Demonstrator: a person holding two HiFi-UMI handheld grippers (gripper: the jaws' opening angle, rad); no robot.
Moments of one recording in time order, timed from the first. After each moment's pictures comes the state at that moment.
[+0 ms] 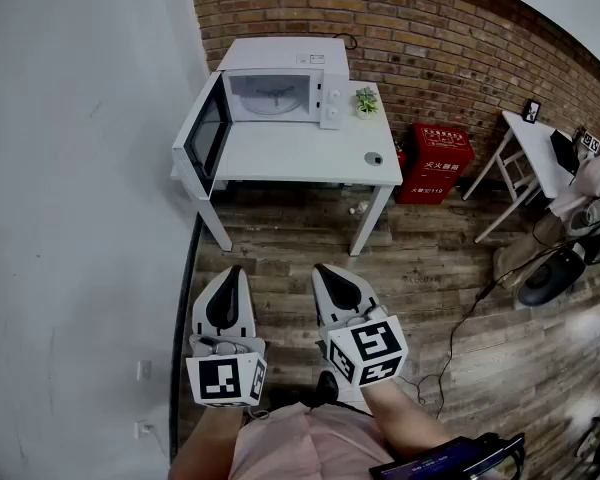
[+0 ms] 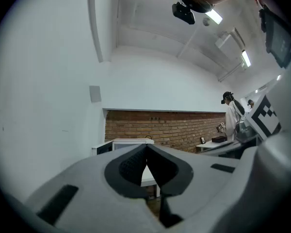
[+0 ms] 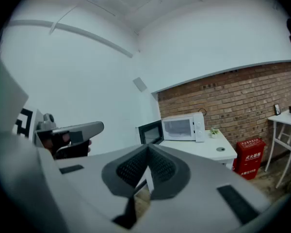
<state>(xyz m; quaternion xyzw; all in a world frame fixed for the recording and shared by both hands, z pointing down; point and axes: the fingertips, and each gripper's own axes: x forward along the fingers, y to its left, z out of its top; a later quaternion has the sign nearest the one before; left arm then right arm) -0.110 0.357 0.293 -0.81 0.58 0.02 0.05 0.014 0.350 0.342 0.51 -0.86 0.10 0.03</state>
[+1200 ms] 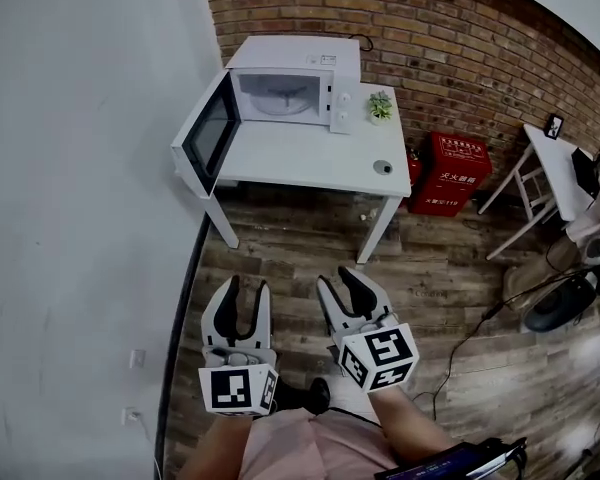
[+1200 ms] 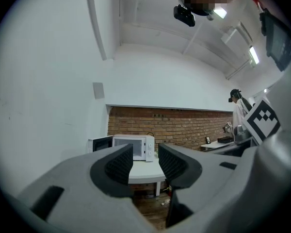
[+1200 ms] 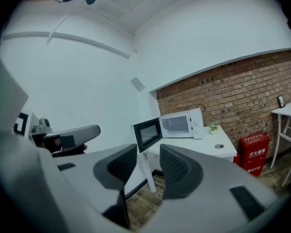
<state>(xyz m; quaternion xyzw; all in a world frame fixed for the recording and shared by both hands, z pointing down) -0.058 0.354 0.320 -0.79 0.61 0.03 0.03 0.072 0.330 0.367 0.48 -0.87 0.12 0.02</state>
